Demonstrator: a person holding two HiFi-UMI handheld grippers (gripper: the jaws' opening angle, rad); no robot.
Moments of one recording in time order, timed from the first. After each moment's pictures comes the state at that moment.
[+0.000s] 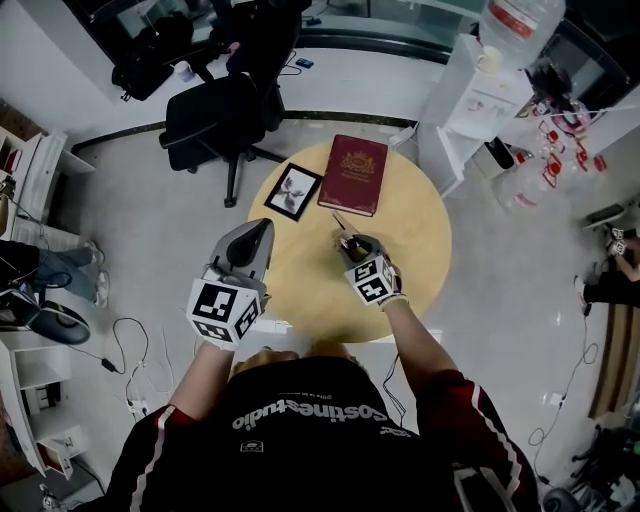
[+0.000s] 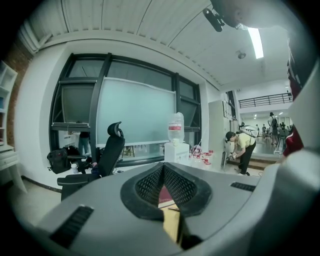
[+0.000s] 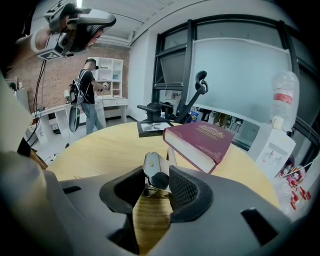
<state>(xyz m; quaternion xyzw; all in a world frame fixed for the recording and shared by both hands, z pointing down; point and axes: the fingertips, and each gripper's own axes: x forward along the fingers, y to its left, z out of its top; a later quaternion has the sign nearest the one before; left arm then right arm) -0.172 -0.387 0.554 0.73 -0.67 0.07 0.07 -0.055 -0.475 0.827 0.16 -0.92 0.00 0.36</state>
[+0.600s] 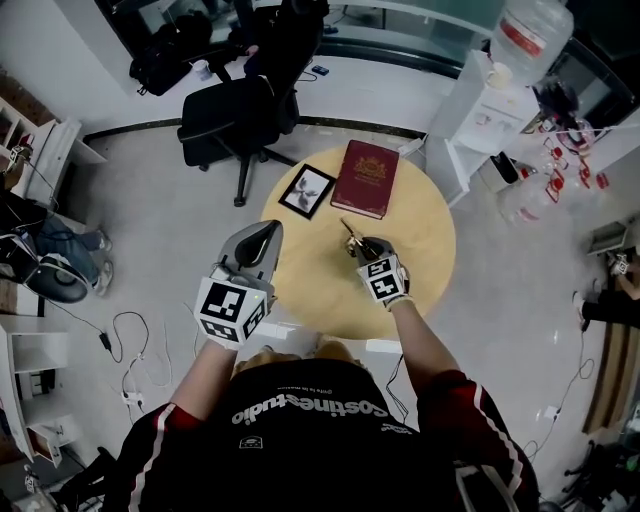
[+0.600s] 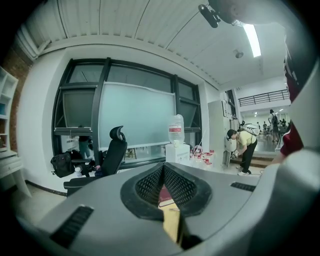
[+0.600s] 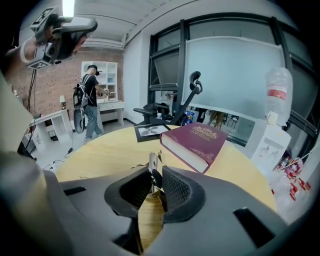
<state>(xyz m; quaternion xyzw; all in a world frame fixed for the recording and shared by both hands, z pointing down) -0.171 -0.356 0.531 0.73 -0.68 0.07 0.05 -0.047 -0.476 0.811 0.18 -0.92 0.02 0.35</state>
